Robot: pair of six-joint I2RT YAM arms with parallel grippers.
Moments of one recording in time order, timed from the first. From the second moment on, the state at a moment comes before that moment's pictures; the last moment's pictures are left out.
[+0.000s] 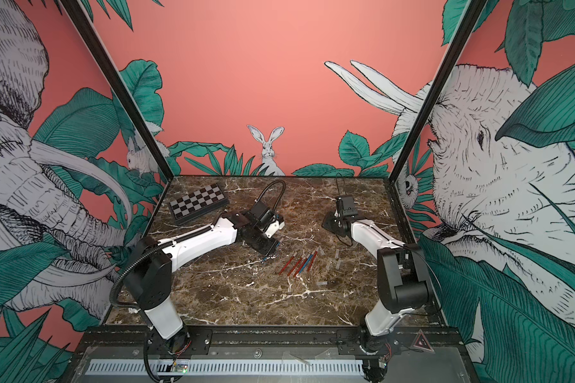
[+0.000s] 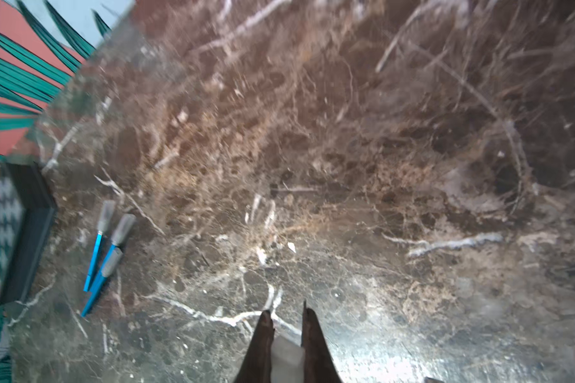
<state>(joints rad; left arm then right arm) -0.78 1.76 1.34 -0.77 0.21 -0.13 0.21 1.65 1.05 -0.35 -0.17 0.59</state>
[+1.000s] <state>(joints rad) -0.77 1.89 1.36 -0.65 0.24 -0.16 0.20 1.80 1.08 -0.52 -0.19 0.50</state>
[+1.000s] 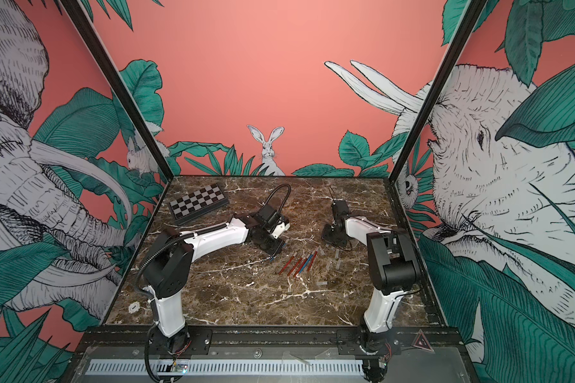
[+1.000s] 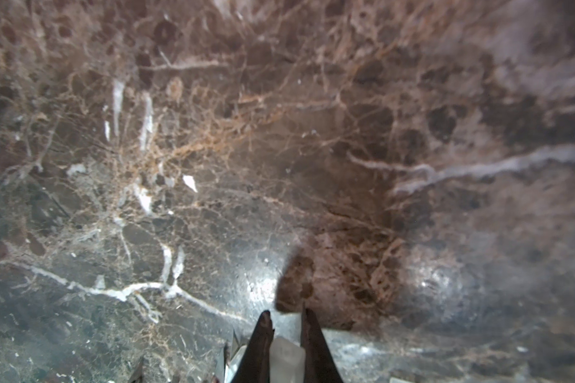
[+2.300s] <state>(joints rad) -0.77 1.97 1.34 -0.58 0.22 -0.20 0.20 1.46 0.92 -0.50 -0.10 0.50</state>
